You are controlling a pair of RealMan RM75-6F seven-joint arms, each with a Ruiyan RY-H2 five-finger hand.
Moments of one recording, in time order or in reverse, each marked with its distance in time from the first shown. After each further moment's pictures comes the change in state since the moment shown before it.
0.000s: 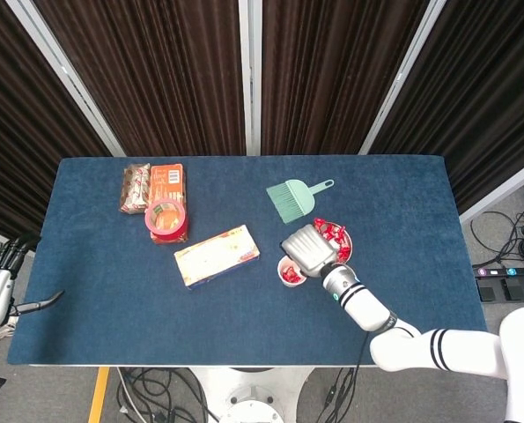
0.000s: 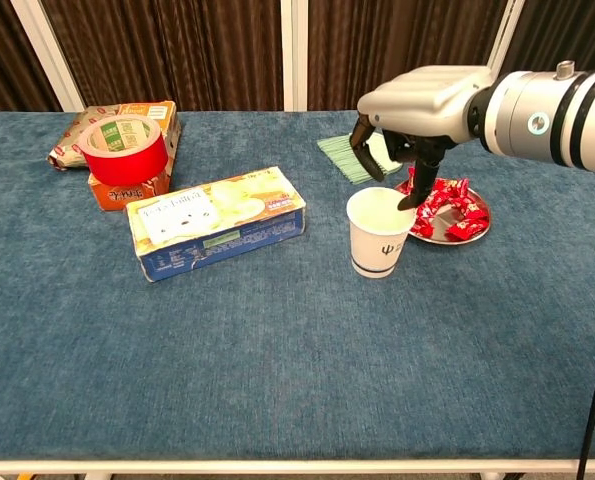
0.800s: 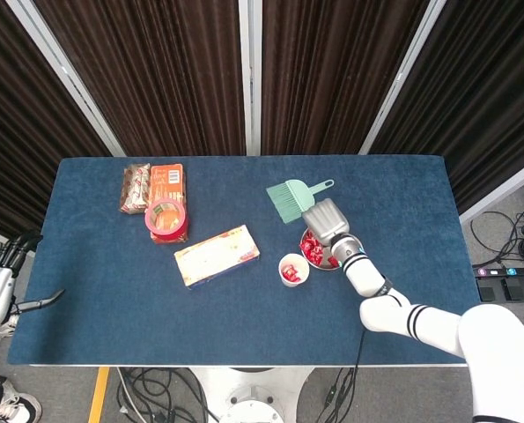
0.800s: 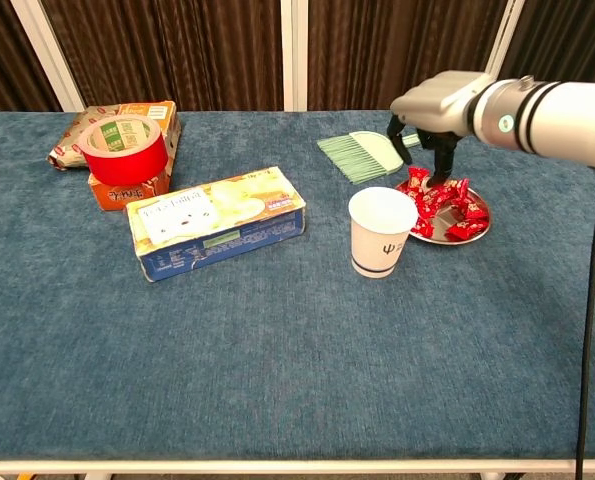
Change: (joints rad) left arm -0.008 -0.001 -0.003 0.011 0.003 -0.007 -0.016; right arm 0.052 -0.191 0.001 0.498 0.098 -0.171 0.006
